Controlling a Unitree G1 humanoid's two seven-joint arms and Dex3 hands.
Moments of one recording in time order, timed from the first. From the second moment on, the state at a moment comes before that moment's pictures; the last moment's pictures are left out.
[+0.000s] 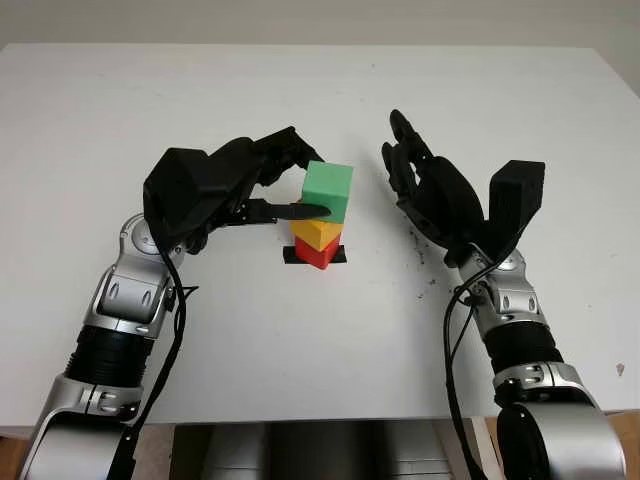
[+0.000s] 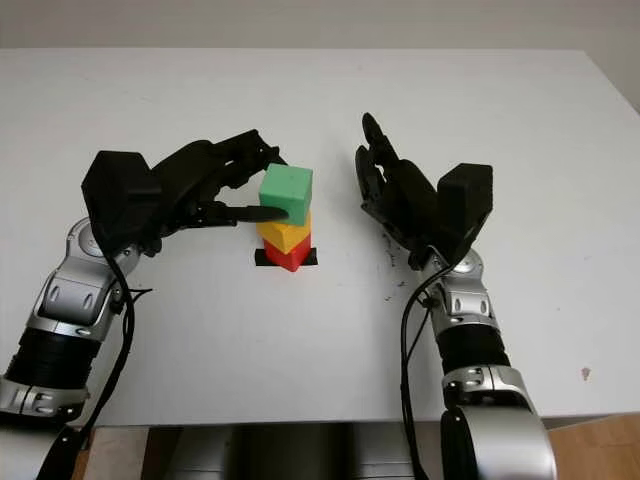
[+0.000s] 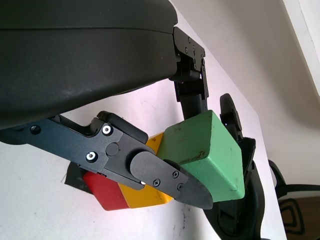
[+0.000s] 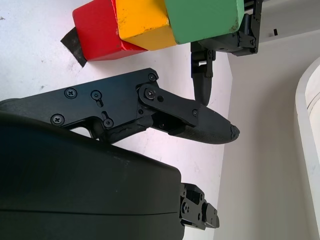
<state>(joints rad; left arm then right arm) -0.61 0.38 -0.05 0.15 0.03 0.17 -0.48 -0.68 -0.21 -0.13 0.67 0.17 -0.07 0.46</state>
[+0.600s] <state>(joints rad) -0.60 0.38 -0.05 0.16 0.03 0.08 -0.48 -0.70 -0.23 -0.12 0.70 0.15 -0.07 0.46</state>
